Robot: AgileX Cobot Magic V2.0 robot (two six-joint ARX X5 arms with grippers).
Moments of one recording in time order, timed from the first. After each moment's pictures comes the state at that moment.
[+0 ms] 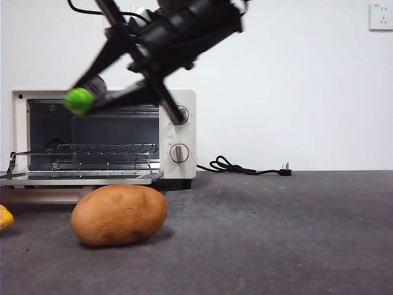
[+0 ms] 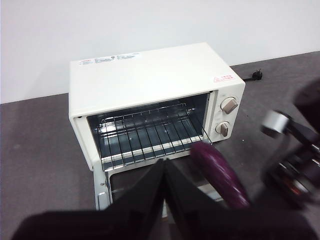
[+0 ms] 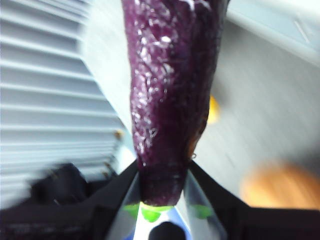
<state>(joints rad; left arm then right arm) -0.01 0.74 1.30 -0.91 0.19 0.08 0.76 1.95 1.57 -0.44 -0.74 0.49</state>
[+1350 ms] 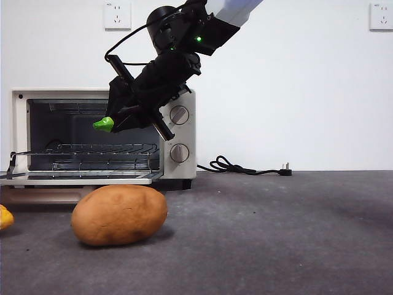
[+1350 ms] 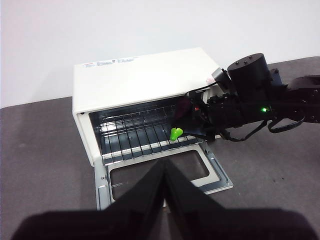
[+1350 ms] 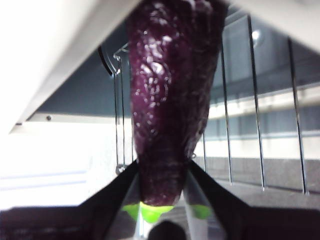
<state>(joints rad) -0.01 0.63 1.30 -0.99 0.19 0.07 0.69 2.33 2.01 -0.18 -0.25 1.04</state>
